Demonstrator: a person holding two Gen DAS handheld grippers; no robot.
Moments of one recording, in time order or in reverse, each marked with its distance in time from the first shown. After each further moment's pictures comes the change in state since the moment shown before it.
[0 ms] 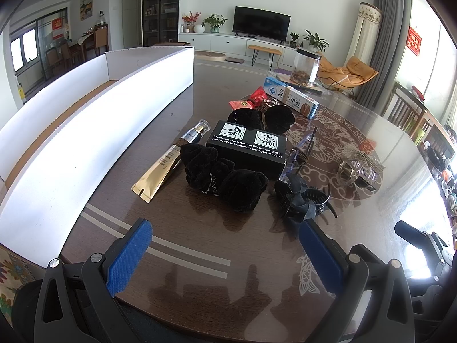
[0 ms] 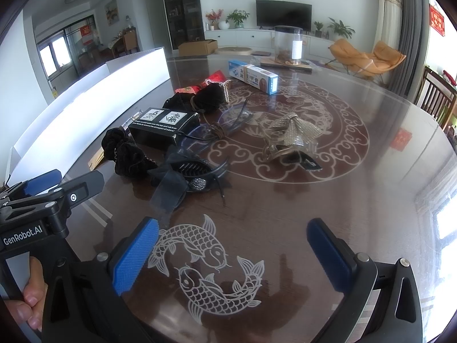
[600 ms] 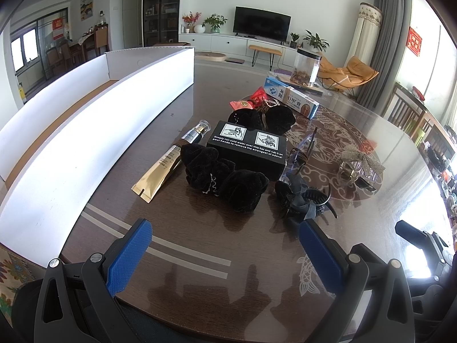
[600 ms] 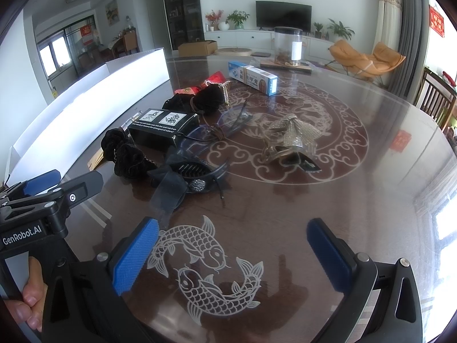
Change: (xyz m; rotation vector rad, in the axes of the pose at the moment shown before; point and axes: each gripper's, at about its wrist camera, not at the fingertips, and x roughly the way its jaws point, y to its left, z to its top) left arm 0.000 0.001 0.000 0.000 0.000 0.000; right arm 0.000 0.001 -0.001 -0.006 -0.010 -0.005
